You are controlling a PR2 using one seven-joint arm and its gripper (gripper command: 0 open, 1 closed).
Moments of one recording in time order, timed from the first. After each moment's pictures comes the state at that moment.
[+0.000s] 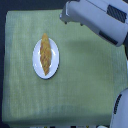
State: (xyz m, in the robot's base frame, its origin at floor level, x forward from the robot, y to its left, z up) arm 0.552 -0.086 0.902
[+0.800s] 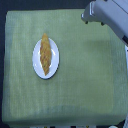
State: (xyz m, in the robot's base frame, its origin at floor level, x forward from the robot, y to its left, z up) arm 0.551 -0.212 0.900
